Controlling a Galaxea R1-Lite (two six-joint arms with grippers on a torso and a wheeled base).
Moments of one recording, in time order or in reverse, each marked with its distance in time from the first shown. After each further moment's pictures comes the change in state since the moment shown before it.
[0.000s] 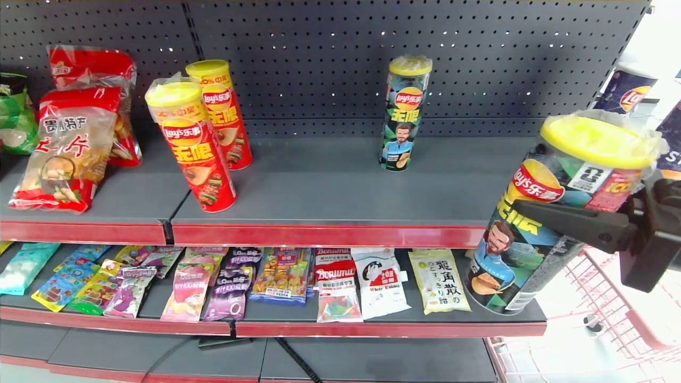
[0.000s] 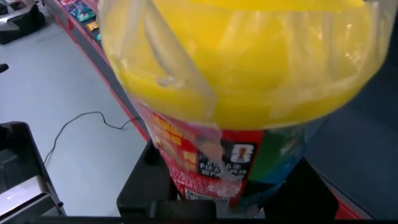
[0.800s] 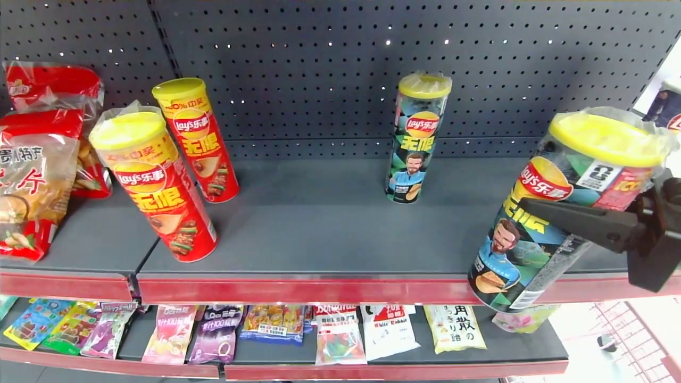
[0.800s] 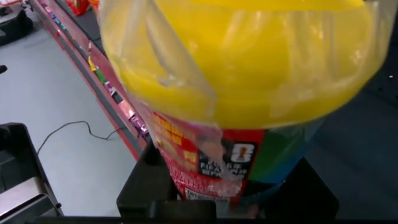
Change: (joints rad) left arm 0.002 0.000 0.000 0.000 0.000 0.000; right arm -0.006 -0.013 0.002 0.001 -0.001 -0.002
